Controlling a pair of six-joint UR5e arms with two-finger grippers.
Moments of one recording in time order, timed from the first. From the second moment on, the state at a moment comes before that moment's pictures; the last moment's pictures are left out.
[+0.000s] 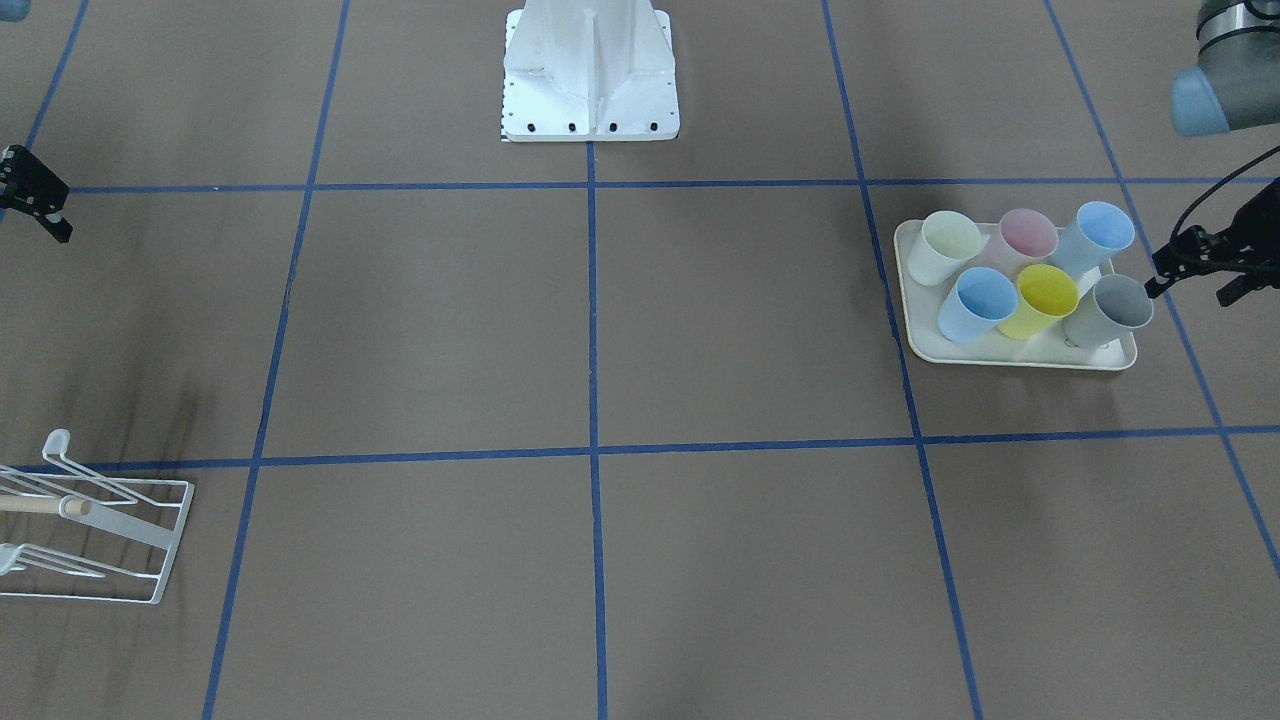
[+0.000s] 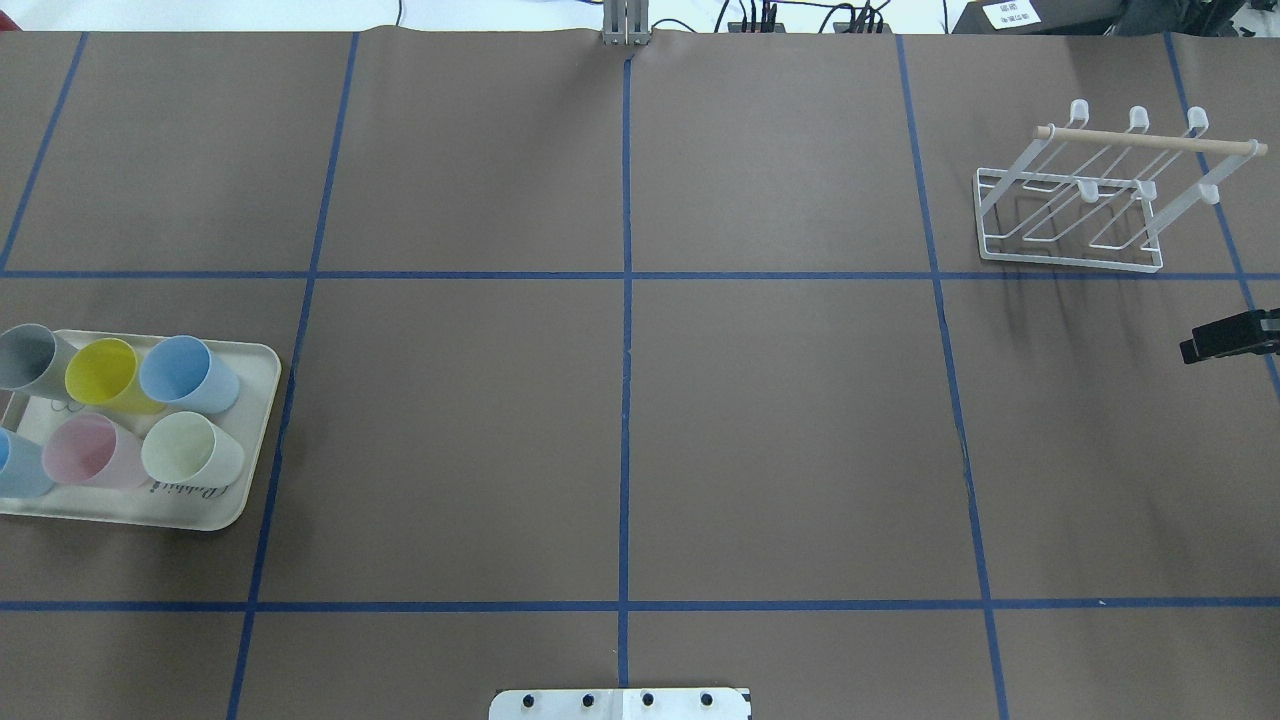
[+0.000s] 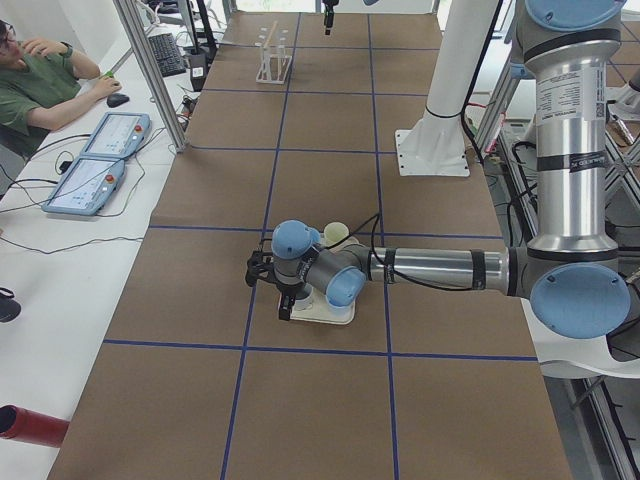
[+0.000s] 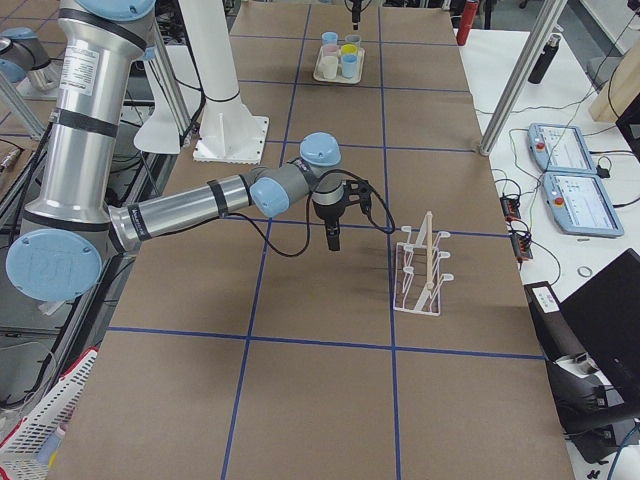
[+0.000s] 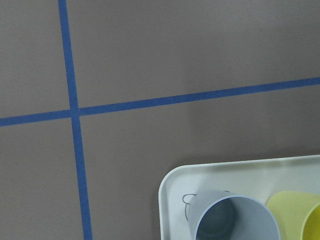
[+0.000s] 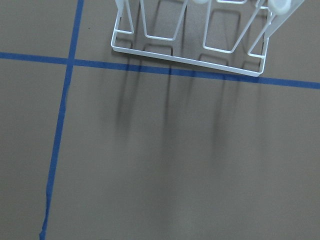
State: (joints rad) left arm -1.22 -1.46 -1.62 -2.10 -2.29 -0.44; right arm 1.10 -1.80 2.09 -1.31 2.17 0.61
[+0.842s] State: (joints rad) left arm -1.18 -1.46 -1.60 -2.12 -2.29 -0.44; right arm 1.09 -1.80 2.09 -1.31 2.17 0.61
